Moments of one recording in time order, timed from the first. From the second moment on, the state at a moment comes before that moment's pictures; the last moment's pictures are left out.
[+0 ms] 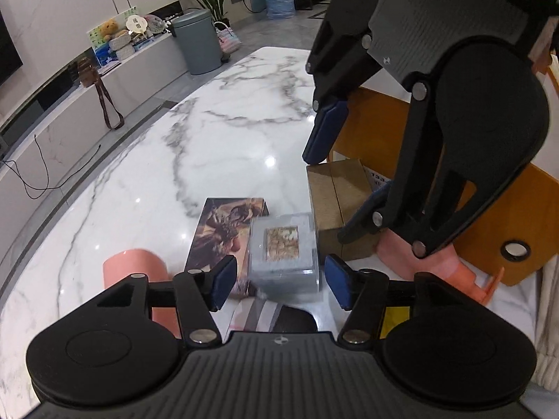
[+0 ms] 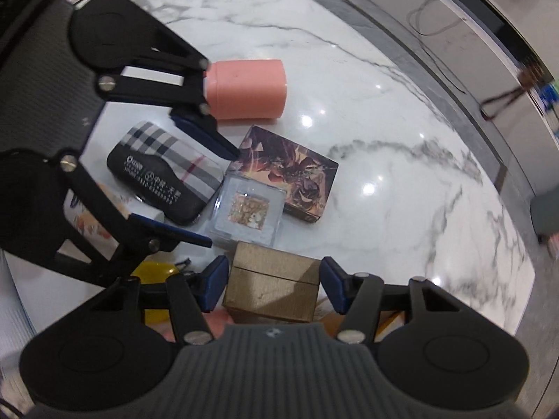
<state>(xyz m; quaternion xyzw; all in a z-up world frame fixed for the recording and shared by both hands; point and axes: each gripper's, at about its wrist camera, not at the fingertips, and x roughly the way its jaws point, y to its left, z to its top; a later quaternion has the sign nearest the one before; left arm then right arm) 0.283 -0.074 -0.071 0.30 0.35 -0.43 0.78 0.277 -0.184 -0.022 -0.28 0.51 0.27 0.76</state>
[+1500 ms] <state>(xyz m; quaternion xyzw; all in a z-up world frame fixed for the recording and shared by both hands) 0.255 -0.037 -0.063 0.16 0.37 -0.34 0.85 0.266 -0.172 -0.013 -0.29 0.50 0.28 0.77</state>
